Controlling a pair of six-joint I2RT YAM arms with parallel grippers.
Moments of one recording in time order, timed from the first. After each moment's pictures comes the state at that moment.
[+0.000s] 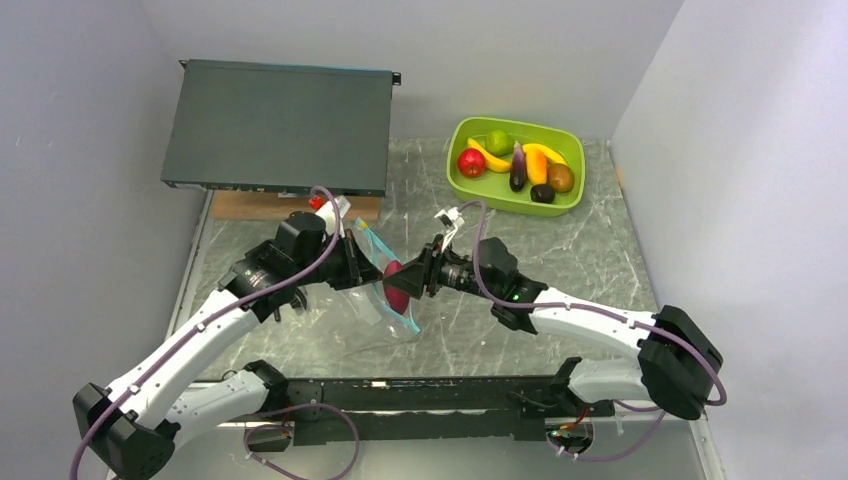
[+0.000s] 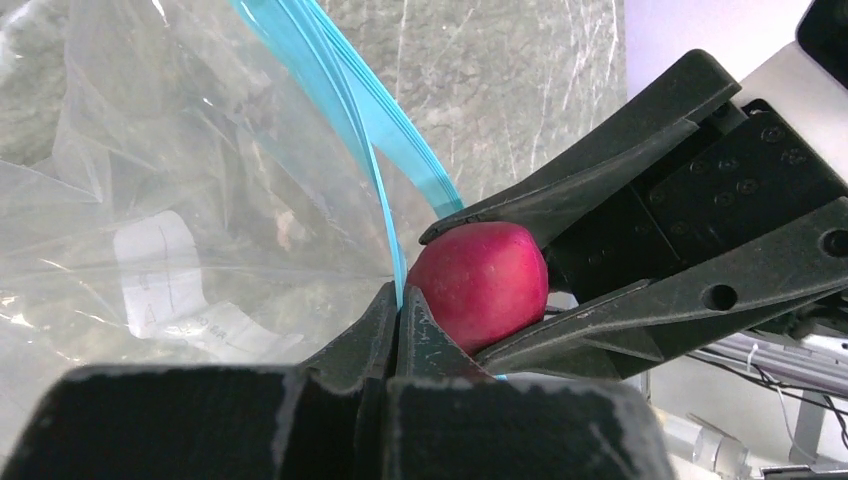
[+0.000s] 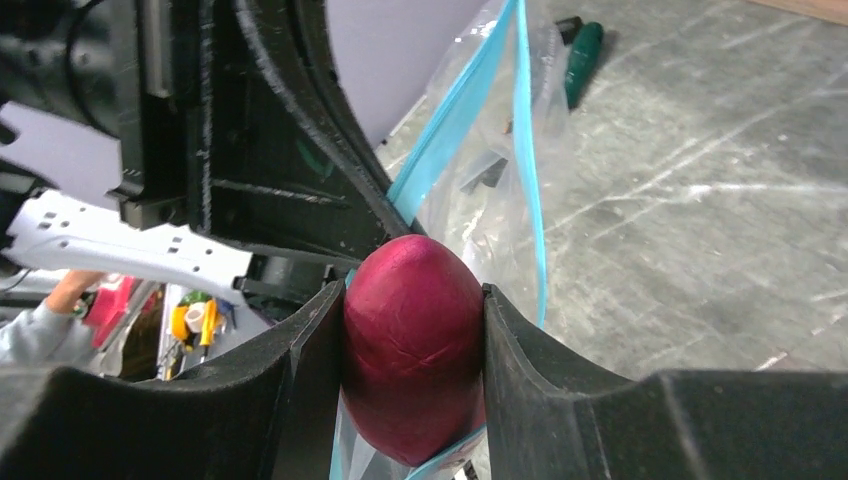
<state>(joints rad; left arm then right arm) -0.62 0.95 0.91 -0.56 0.27 -0.78 0.89 1.23 0.60 0.58 -0.32 0.69</state>
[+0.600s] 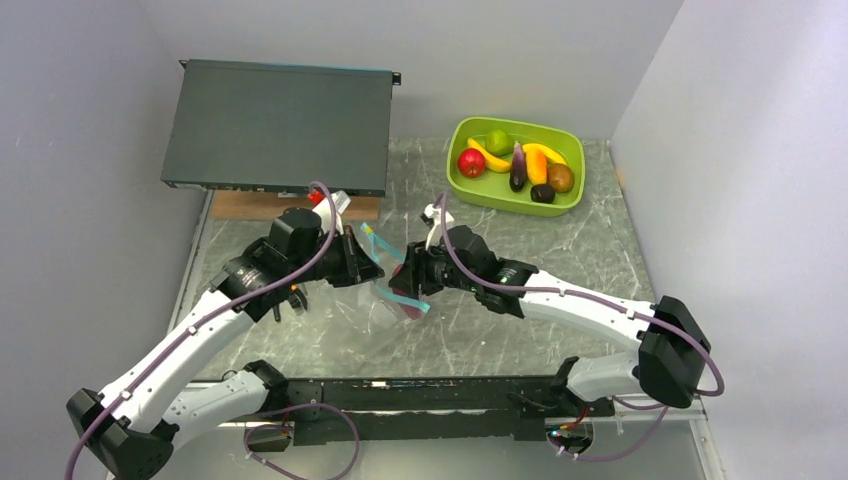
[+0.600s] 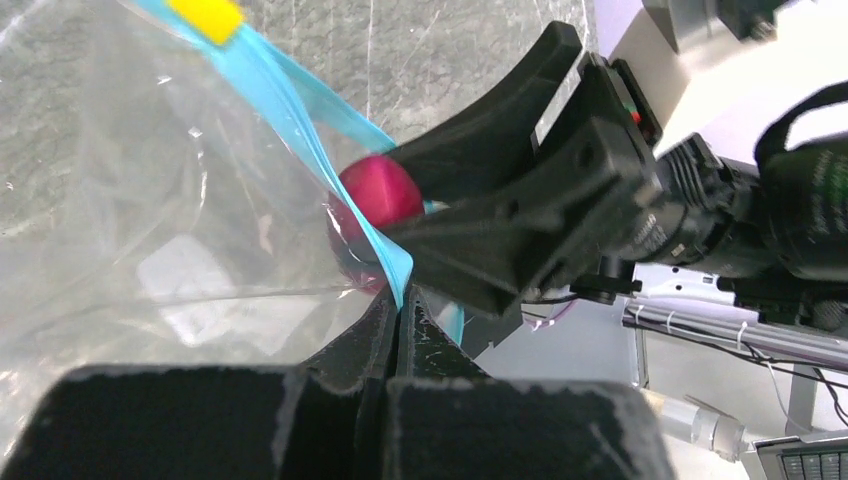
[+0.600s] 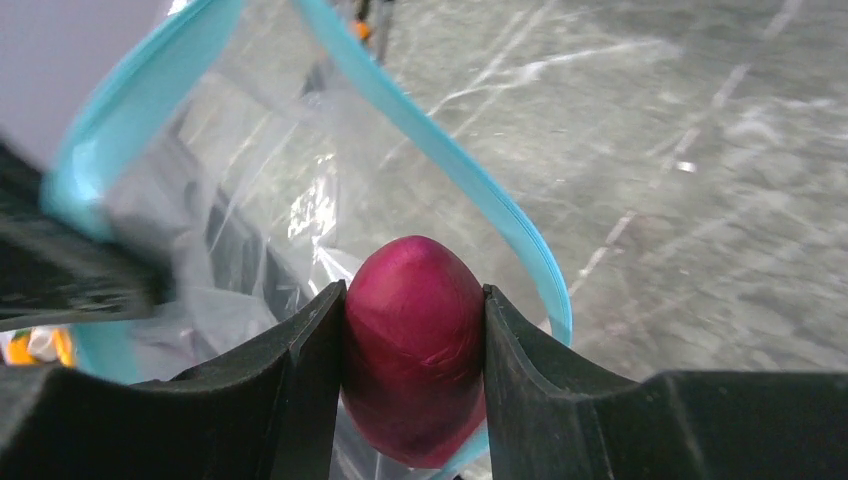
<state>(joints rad) -0.63 0.93 0.97 -0.59 0.27 -0.76 0.93 1.29 0.86 -0.05 -0.06 0.63</state>
